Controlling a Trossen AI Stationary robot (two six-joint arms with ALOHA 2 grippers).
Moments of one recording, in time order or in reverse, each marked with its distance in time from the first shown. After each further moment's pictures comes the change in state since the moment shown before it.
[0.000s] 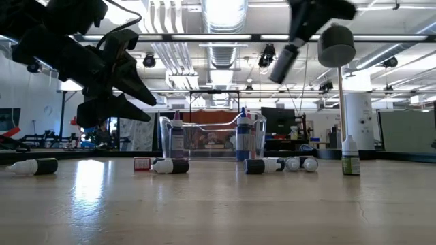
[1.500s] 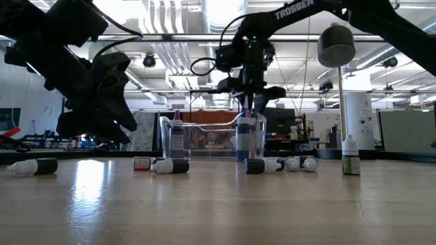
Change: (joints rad) left arm -0.005 -0.001 -0.001 -0.211 0.054 -0.050; right arm -0.602 0.726 0.535 -0.066 -0.531 -0.516
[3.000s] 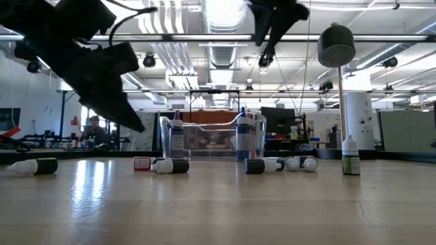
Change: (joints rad) left arm 0.008 0.037 0.062 0.002 0.031 0.674; right arm 0.500 -0.426 -0.160 -0.043 0.494 0.100
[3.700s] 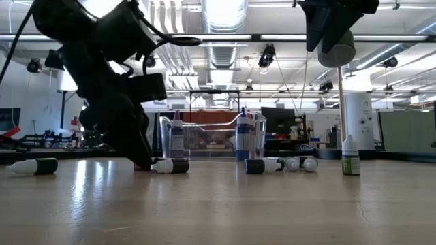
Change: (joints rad) left arm -0.008 0.395 0.221 -0.085 0.055 0.047; right arm 0.324 -0.163 -0.388 -0.059 0.101 0.558
